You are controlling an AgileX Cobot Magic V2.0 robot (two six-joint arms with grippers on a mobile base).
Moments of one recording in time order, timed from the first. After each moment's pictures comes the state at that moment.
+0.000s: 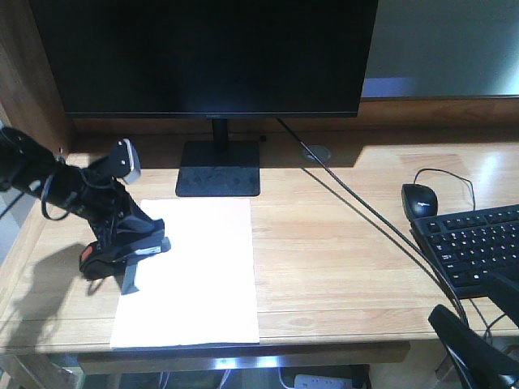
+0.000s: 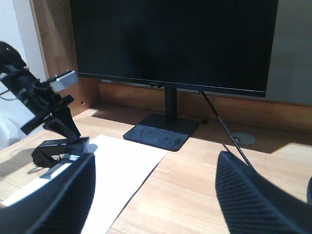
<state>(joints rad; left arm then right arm) 0.00 2.07 -1.40 -0.85 0.94 1.75 0.43 0.30 -0.09 -0.65 -0.11 0.68</state>
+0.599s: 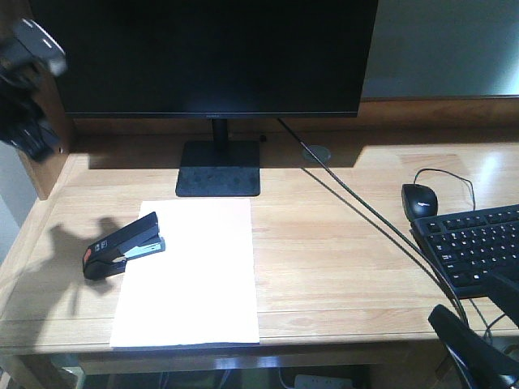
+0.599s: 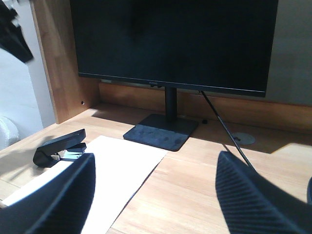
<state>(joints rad) 0.00 1.71 -1.67 -0.20 1.19 0.84 0.43 0.30 -0.09 -0.65 -0.11 0.68</state>
